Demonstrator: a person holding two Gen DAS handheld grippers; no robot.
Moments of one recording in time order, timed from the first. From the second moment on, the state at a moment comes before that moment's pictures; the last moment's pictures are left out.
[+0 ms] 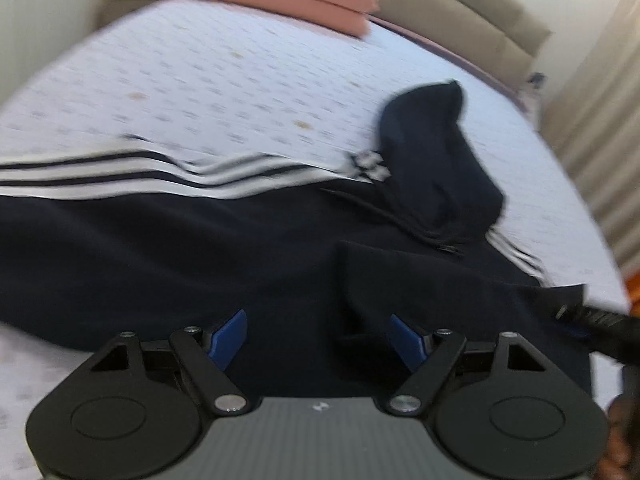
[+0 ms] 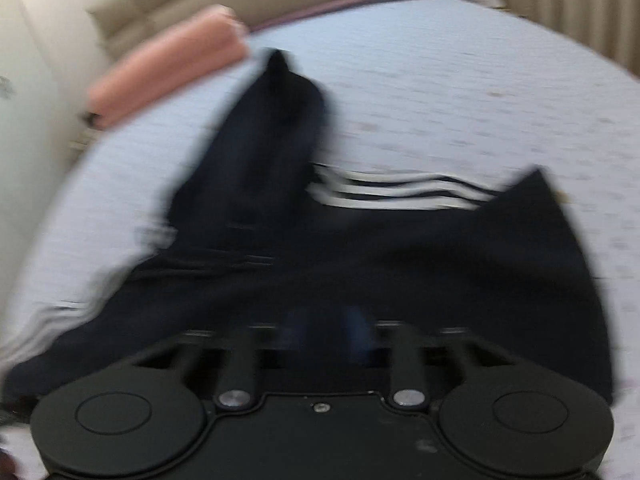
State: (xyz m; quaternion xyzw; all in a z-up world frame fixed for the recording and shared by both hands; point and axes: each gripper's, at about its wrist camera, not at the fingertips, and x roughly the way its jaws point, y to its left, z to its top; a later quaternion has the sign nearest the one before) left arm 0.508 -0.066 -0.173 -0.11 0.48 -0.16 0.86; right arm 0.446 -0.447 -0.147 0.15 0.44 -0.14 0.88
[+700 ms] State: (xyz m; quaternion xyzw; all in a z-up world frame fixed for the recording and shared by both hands) left arm 0.549 -0.118 -0.168 -0.12 0.45 -0.23 0.85; right arm 0.442 -0.477 -0.155 0.19 0.48 -0.13 0.85
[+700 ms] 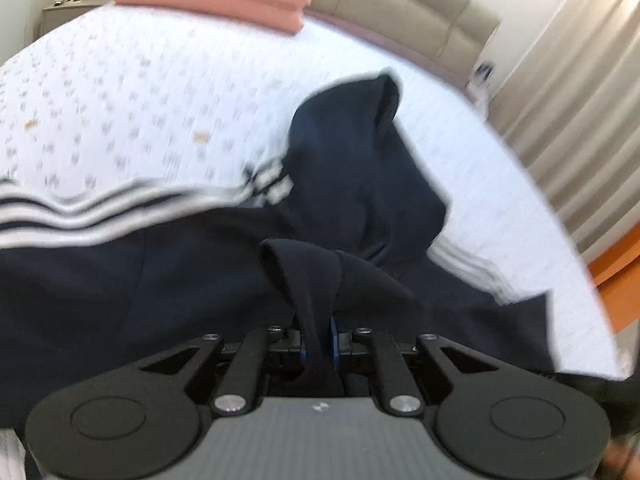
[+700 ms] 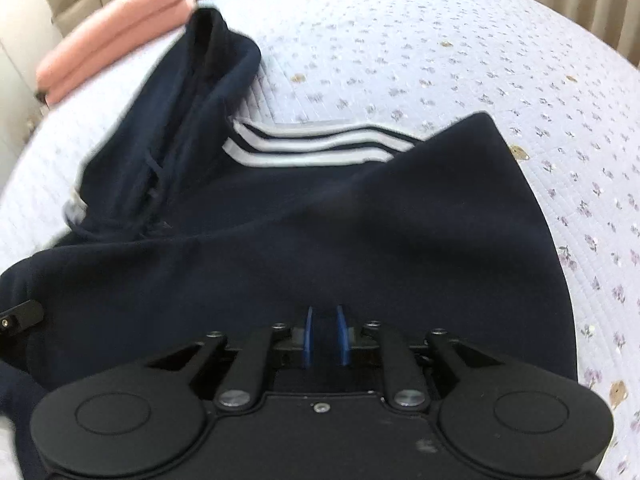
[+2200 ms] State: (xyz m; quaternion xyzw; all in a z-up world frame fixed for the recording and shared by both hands) left arm 0.531 0.035 -0.189 -0.25 0.51 -0.12 0.81; right arm 0.495 -0.355 -0.170 -0.02 0.55 -0.08 0.83
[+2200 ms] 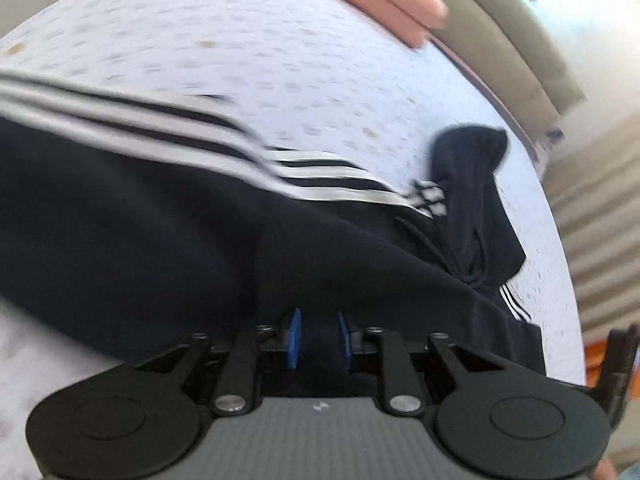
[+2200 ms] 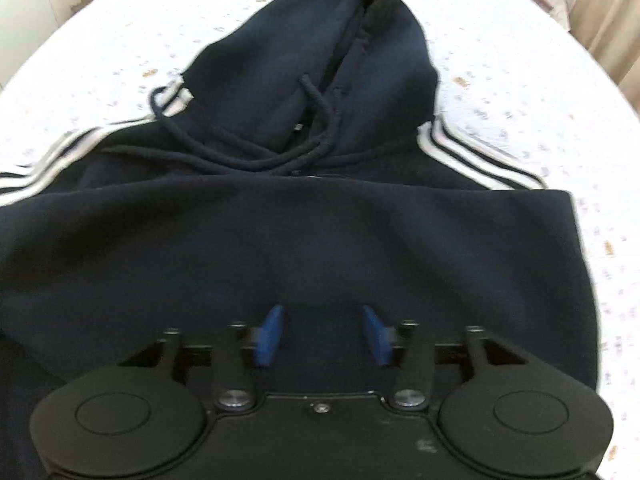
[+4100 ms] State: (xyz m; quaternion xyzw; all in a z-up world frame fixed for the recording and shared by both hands) left arm 0.453 -0.229 -0.170 0.11 0.41 -0.25 0.87; right arm 0.425 -0.478 -0.110 0.11 0.48 -0.01 0.87
